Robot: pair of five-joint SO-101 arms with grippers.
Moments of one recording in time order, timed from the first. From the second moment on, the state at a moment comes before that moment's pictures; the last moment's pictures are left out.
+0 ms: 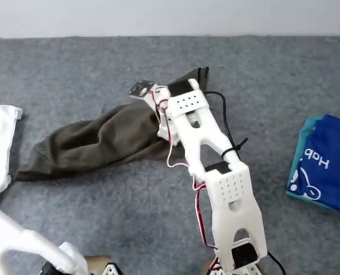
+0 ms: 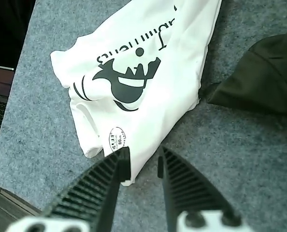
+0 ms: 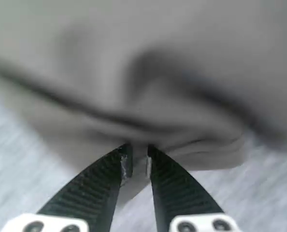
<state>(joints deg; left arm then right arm) -59.1 -31.2 17.0 83.9 -35.4 -23.3 48.1 -39.6 83.0 34.0</state>
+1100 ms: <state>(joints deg) -58.6 -36.7 22.0 83.9 -35.5 -26.5 42.2 -38.6 100.5 35.9</state>
